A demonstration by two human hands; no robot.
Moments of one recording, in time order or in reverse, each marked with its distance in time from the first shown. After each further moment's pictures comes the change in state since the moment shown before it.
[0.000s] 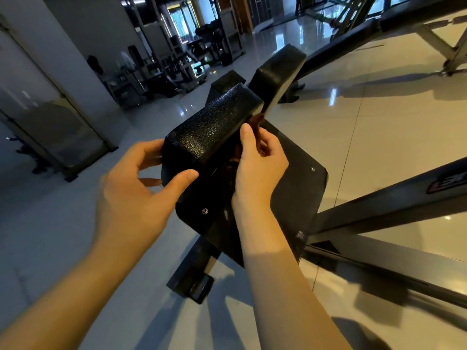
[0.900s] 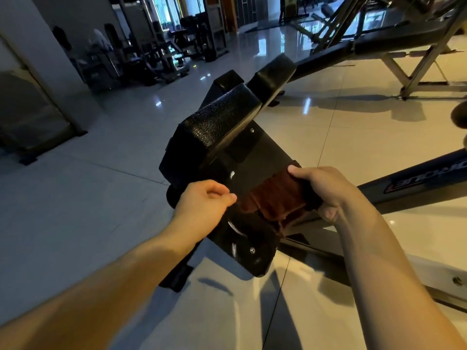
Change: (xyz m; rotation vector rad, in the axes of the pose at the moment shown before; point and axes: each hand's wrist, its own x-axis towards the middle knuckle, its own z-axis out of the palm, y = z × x) left_hand -0.025 -0.006 0.068 -0.288 -0.466 -0.547; right_hand 0.029 -0.094 -0.104 -0.687 -0.231 0.557
